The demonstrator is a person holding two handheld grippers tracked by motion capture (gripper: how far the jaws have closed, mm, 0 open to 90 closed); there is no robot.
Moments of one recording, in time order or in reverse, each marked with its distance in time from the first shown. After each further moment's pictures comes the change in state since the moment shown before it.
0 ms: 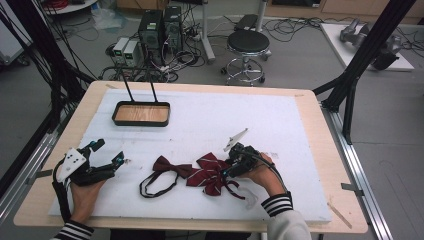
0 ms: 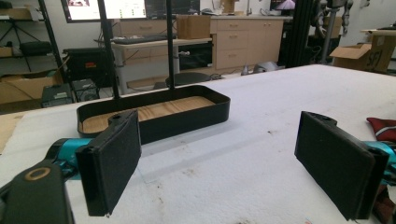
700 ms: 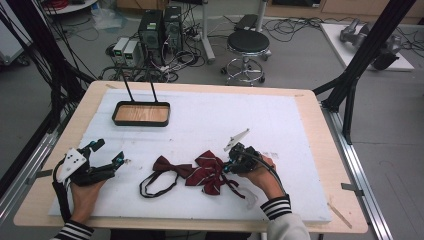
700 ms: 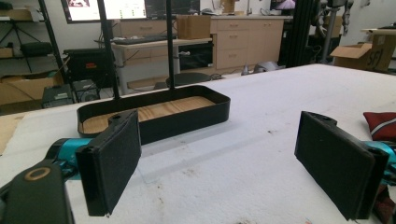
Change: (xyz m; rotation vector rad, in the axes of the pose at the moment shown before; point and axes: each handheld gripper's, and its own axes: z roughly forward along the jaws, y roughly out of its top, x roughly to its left) left arm -0.001 0.000 0.000 0.001 0.000 0.007; right arm 0.007 0.001 -0.006 -0.025 -0.031 0.033
